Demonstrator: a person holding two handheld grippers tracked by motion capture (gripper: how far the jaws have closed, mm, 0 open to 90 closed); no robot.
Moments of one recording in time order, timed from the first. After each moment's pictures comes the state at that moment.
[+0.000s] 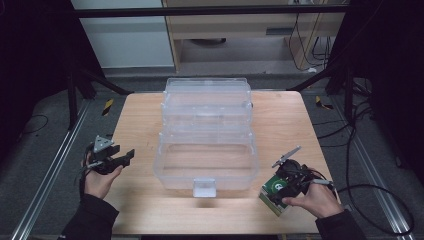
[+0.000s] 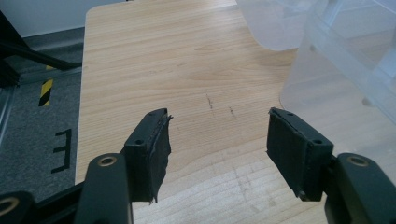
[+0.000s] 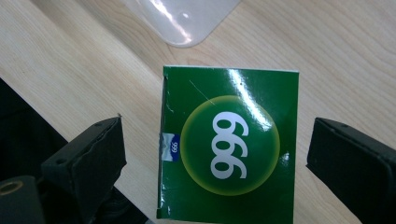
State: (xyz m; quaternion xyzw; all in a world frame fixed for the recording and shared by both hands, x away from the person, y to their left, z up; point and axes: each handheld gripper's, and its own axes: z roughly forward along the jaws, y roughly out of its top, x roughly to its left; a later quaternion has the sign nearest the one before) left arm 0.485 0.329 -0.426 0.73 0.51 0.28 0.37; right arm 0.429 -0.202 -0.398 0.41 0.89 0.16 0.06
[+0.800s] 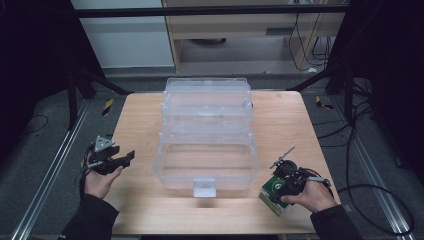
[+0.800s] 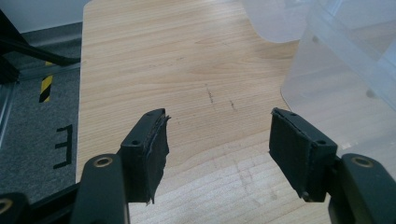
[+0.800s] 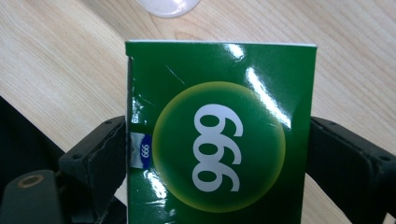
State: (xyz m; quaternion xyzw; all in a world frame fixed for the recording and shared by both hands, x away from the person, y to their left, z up) left arm 0.485 0.329 -0.427 0.73 0.51 0.27 0.36; right arm 0.445 -0.204 -0.422 0.43 0.90 0.12 0.03
